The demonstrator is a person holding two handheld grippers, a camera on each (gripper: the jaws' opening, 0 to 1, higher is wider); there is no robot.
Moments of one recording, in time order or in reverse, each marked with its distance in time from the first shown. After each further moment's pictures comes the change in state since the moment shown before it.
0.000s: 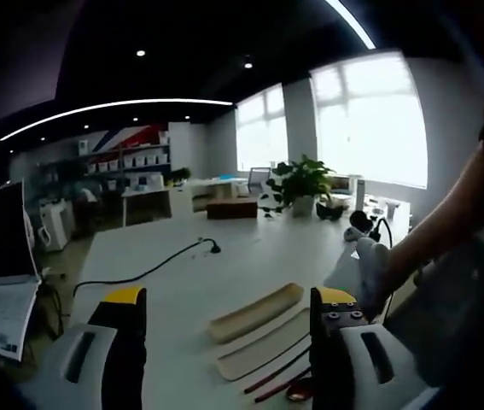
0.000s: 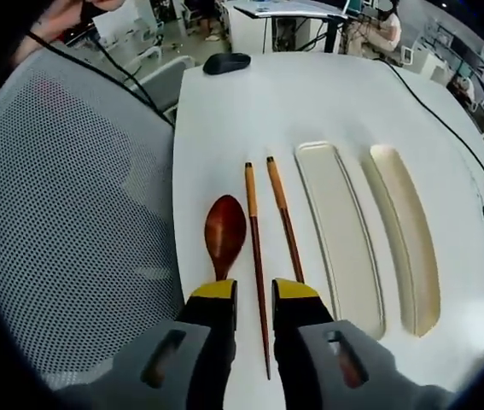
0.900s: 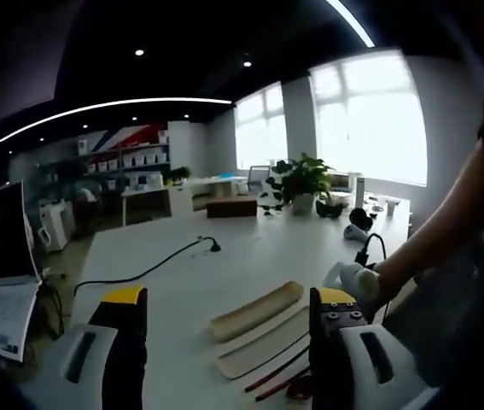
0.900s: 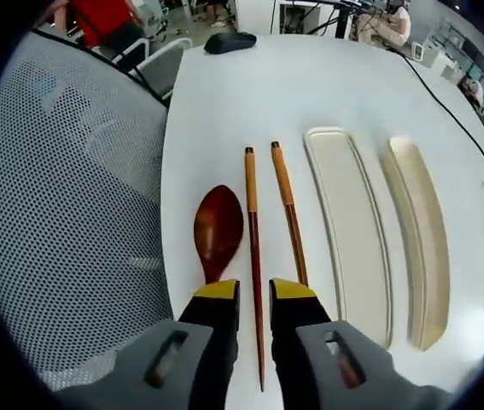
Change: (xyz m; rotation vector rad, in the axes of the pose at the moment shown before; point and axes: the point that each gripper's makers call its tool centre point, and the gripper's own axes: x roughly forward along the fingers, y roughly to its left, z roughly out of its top) left arm 0.000 -0.001 -0.002 0.011 0.011 -0.001; right arm 0.027 -0.002 -0.005 -0.040 0.075 0.007
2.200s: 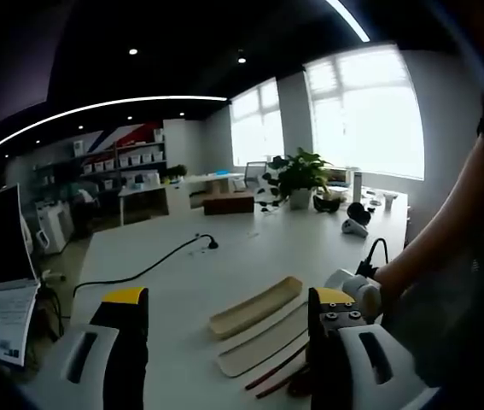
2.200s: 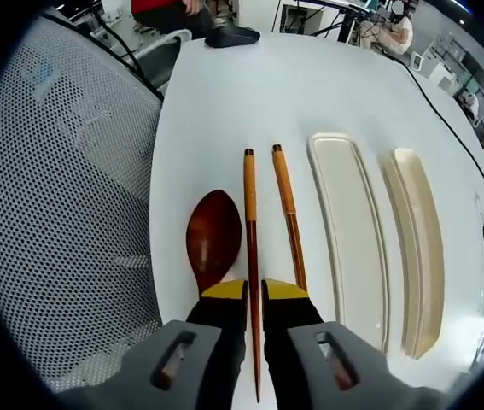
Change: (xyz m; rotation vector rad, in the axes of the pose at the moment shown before) left arm 0.002 -0.004 -0.002 0.020 0.015 -0.015; right arm 0.010 -0.002 0.005 -0.035 -0.006 -0.071
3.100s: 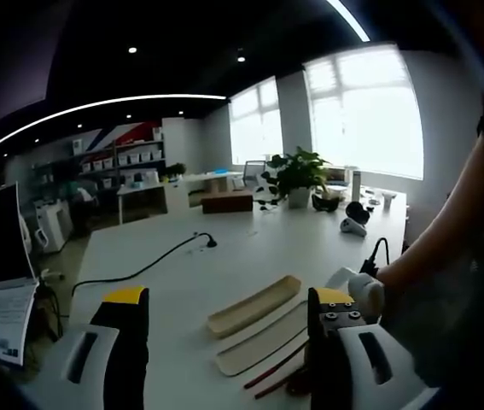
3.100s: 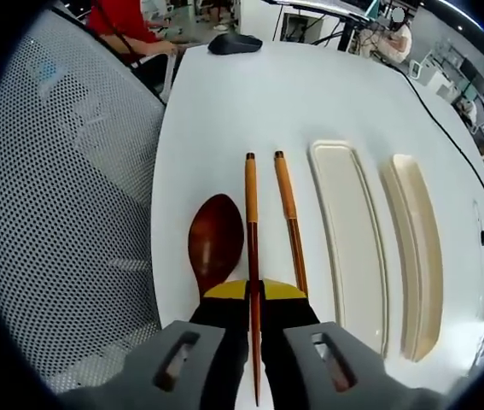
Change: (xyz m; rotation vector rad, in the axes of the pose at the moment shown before) left arm 0.001 -0.002 -0.002 0.000 0.008 -0.007; right arm 0.000 0.001 0.002 -0.025 -0.026 -0.014
